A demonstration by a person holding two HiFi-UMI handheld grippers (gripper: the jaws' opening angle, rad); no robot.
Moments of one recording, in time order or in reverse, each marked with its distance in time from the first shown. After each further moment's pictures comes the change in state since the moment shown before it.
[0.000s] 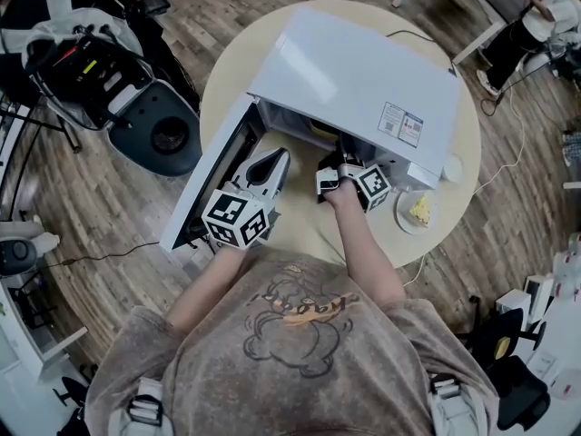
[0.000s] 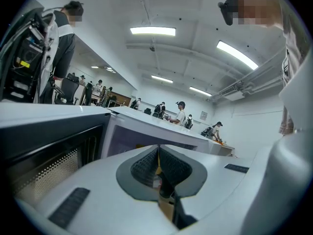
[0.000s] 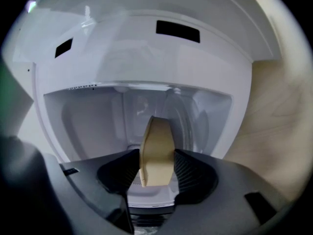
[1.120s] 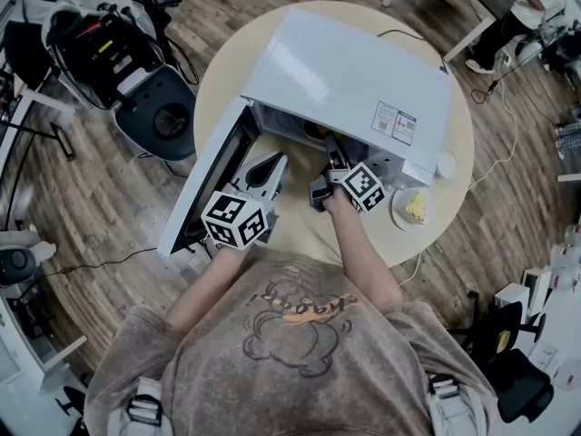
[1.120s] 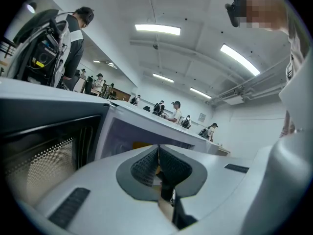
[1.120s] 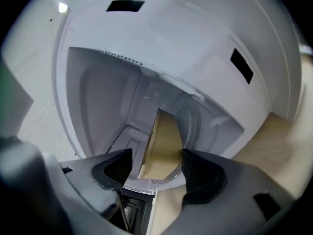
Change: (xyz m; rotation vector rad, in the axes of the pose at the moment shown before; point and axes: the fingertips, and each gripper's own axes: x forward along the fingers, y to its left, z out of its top) left arm 0.005 -0.002 -0.010 -0.063 0.017 -0.033; right arm -0.008 0.005 -0.012 -0.392 0.117 -0.095
